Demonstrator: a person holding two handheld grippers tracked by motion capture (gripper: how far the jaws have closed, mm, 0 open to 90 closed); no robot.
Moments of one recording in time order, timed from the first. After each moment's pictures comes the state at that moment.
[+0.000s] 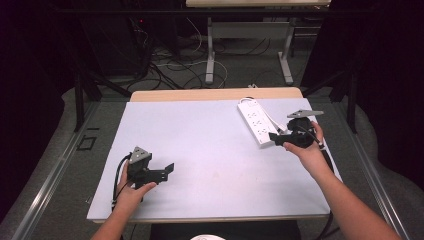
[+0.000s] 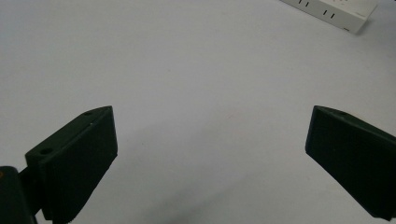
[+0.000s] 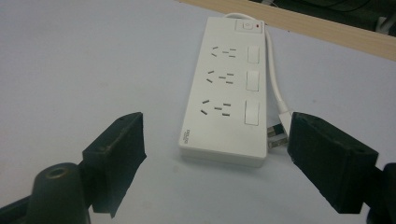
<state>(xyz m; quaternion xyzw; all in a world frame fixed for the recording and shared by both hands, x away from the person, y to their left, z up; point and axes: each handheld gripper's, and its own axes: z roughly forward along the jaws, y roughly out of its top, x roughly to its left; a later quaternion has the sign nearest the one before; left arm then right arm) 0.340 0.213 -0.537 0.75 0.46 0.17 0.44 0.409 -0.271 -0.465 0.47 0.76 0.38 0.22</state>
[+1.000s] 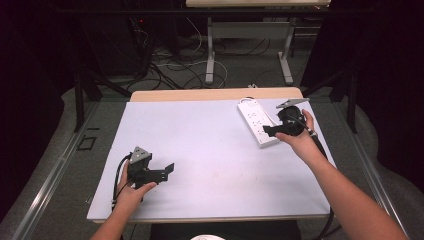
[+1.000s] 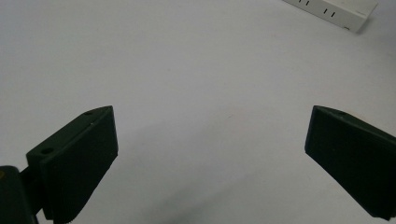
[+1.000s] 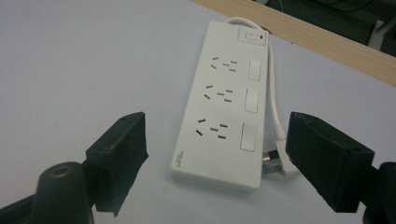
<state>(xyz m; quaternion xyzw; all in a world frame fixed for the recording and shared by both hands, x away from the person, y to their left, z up) 0.341 0.213 -0.538 0.75 0.46 0.17 0.44 0.440 -0.249 -0.451 0.45 0.79 0.33 0.23</state>
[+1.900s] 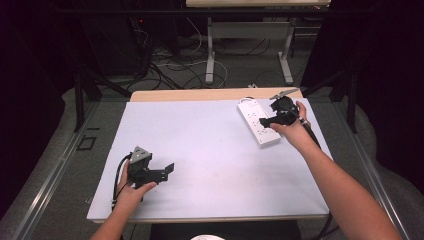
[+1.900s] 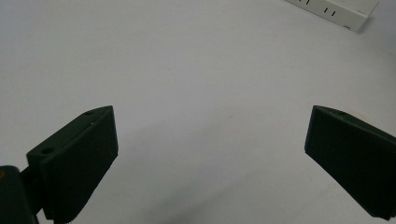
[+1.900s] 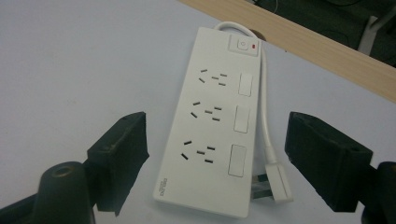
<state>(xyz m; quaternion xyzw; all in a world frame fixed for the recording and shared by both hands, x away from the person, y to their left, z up) 0.342 0.213 -0.538 0.75 0.46 0.18 0.44 0.474 -0.238 -0.448 0.46 0.80 0.31 0.23</state>
